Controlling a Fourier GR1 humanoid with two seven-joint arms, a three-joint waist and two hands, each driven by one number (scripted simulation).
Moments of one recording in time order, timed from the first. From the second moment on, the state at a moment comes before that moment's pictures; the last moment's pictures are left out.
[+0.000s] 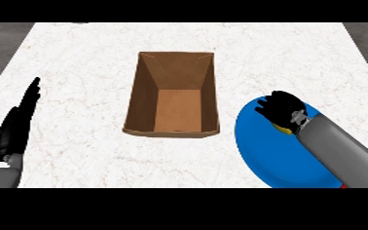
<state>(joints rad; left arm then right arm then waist) -0.08 0.52 -0.03 -1.32 -0.02 0.26 0.05 -0.59 -0.60 0.73 -1.26 1.28 0.83 -0.19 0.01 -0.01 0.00</state>
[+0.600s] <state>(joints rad) -0.11 0.48 0.00 -1.30 -0.06 0.22 0.05 -0.60 -0.55 0.67 -1.15 1.41 0.49 -0.30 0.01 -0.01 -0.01</state>
